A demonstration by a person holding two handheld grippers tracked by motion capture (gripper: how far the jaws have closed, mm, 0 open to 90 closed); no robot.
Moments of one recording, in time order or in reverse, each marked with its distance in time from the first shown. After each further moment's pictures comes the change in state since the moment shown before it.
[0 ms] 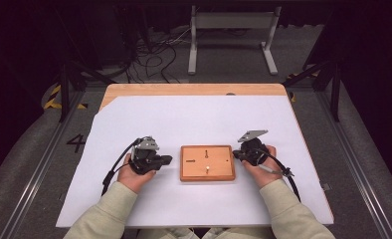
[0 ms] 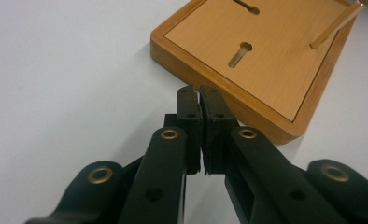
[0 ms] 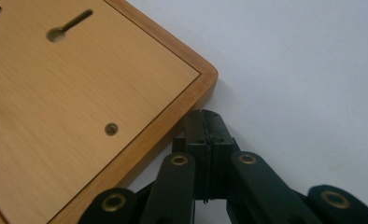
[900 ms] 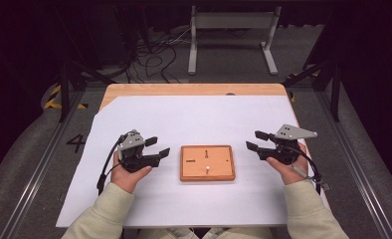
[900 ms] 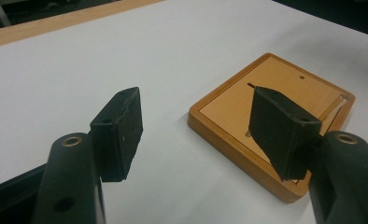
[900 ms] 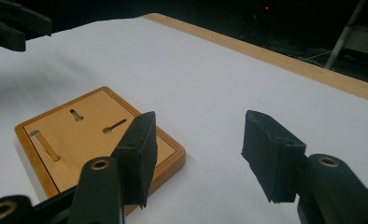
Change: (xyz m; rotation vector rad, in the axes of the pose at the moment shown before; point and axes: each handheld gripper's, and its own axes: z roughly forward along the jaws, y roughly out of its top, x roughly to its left) left arm -0.005 0.004 -0.033 -0.279 0.132 -0.022; right arm -0.029 -0.017 -0.079 -0.446 0.054 -0.007
